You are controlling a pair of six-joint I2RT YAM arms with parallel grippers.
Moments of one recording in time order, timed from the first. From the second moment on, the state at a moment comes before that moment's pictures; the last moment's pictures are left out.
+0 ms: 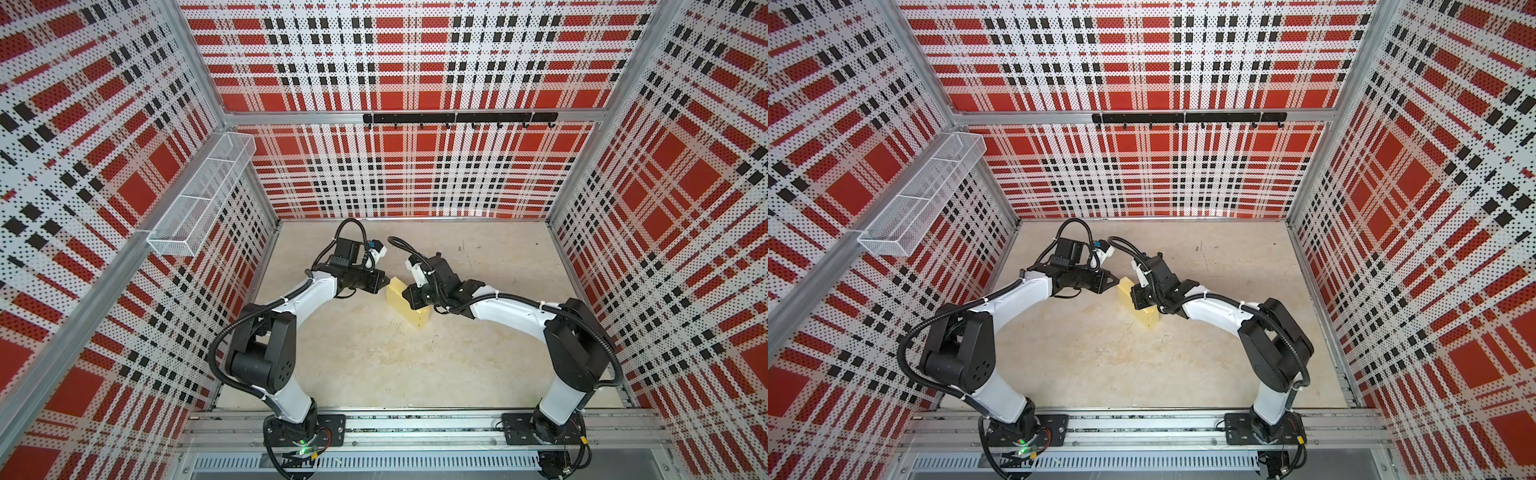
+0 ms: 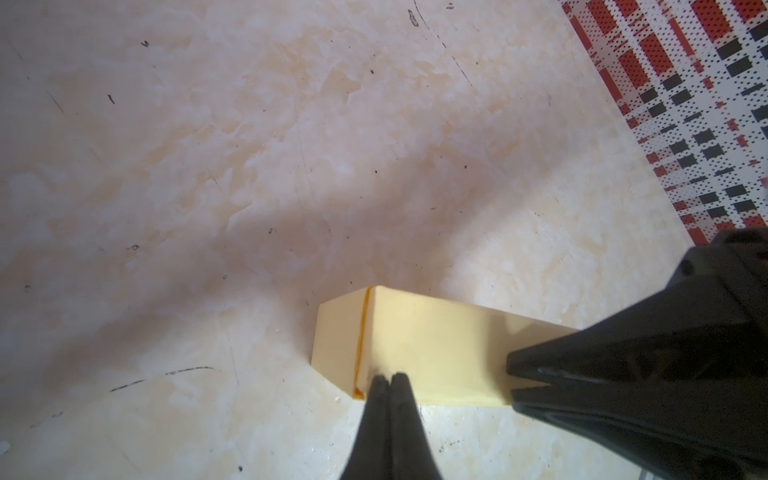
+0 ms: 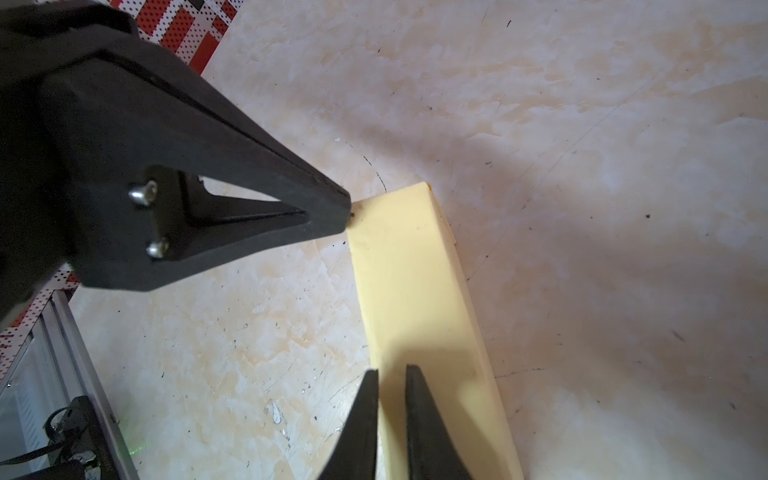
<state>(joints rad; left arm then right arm) -0.29 1.66 1.12 -0.34 0.55 0.00 0.76 1.75 1.17 -0.16 -0.13 0.38</state>
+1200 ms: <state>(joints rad) -0.35 1.68 1.13 -0.32 0.48 0.05 0.76 1.75 1.16 -0.15 -0.13 0.39</state>
